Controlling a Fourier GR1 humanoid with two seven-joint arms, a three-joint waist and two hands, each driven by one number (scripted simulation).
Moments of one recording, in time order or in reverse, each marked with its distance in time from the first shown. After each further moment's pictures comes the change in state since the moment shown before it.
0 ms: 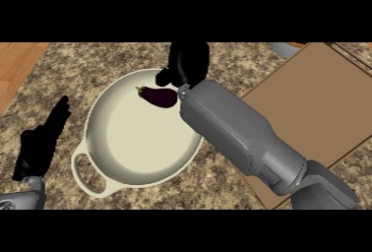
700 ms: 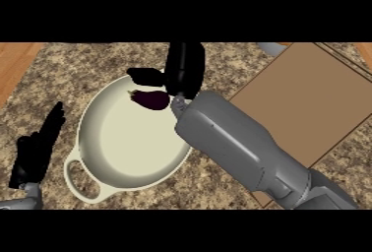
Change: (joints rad) left arm 0.041 -0.008 0.021 -0.003 -0.009 0.014 -0.014; right arm 0.091 -0.001 -0.028 -0.238 -0.178 -0.333 -0.157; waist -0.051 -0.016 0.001
